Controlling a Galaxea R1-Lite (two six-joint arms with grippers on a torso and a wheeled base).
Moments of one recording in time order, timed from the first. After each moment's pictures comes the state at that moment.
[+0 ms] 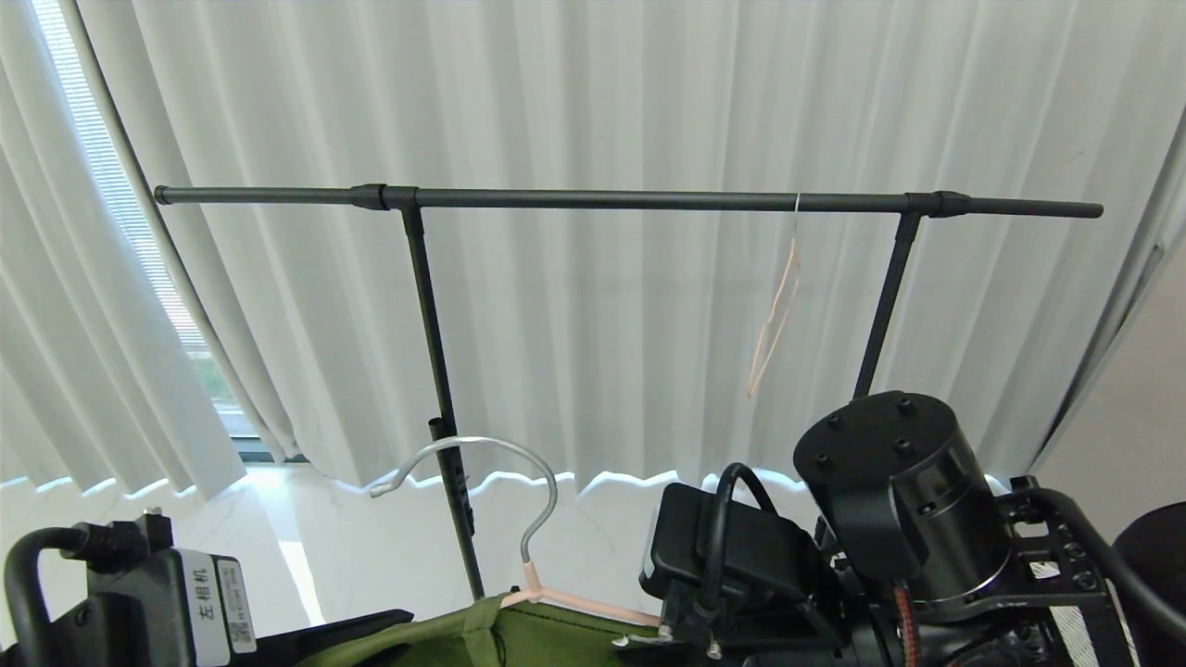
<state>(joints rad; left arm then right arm) -0.84 0.99 -0.46 -0.09 0.03 0.37 1.11 1.66 -0.91 -0.12 0.20 -0.17</state>
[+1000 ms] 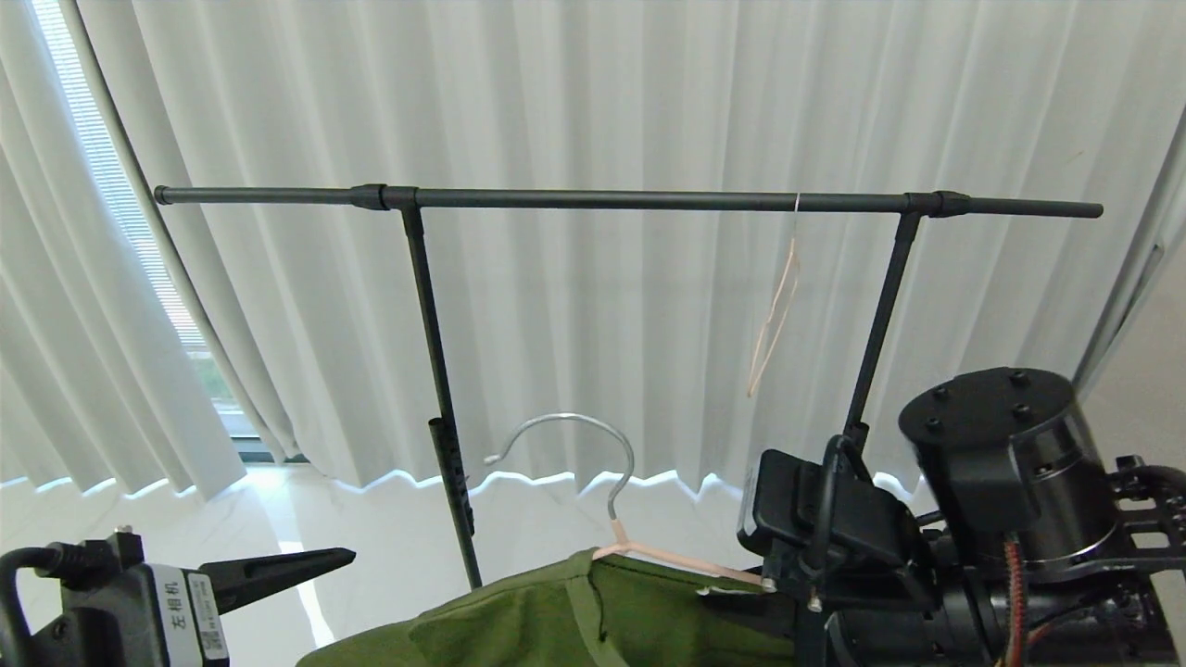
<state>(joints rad) -0.78 0.95 -0.40 -0.09 0.04 0.36 1.00 1.53 -0.82 -0.11 0.14 -0.25</state>
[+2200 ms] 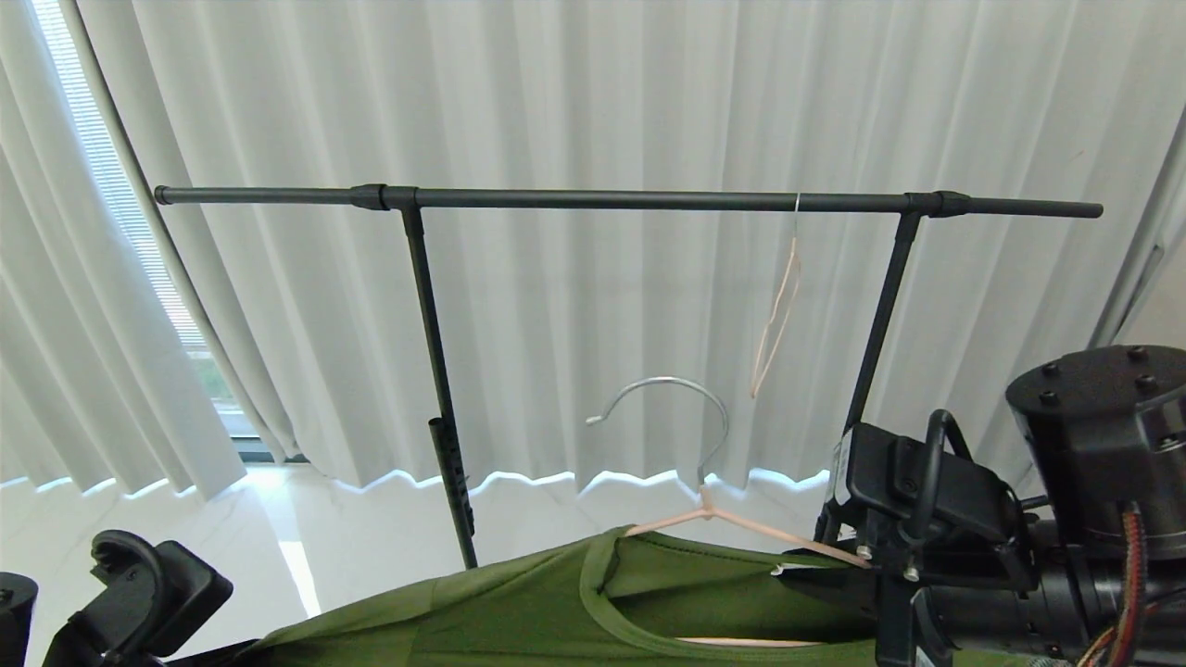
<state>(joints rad) -0.21 1.02 -0.22 -0.09 0.02 0.32 0.91 1.41 -0.78 -0.02 0.09 -0.28</state>
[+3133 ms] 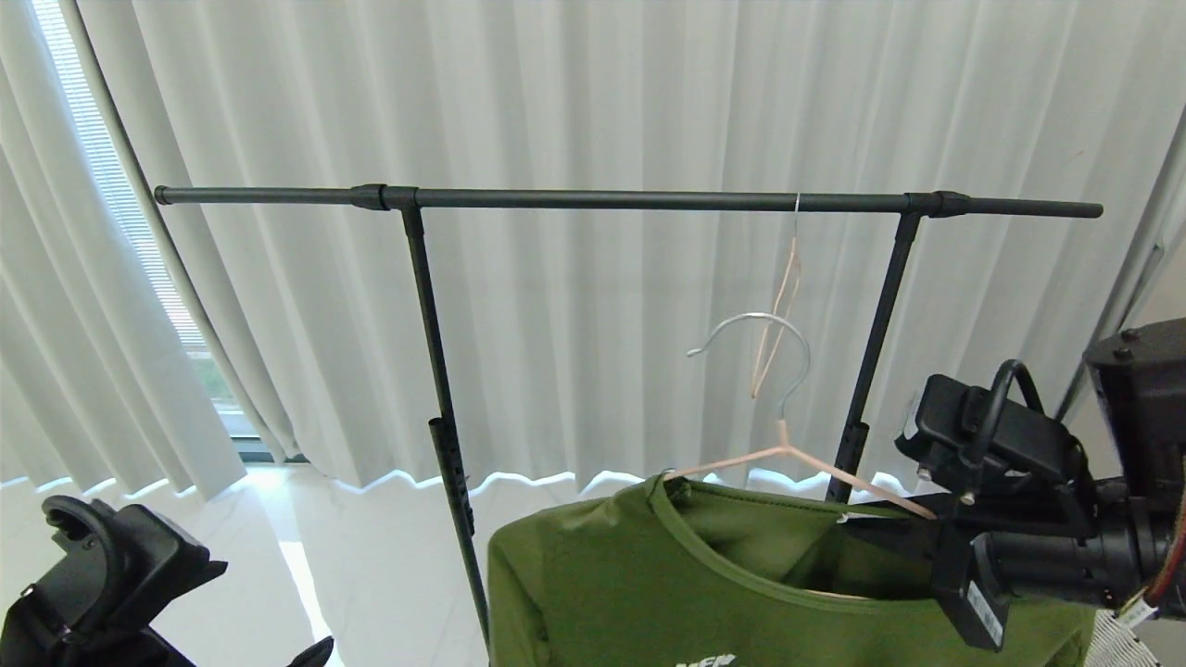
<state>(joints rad) -0.29 0.96 -0.30 -0.09 0.01 0.32 0.74 1.34 -0.77 0.04 0.04 -0.28</state>
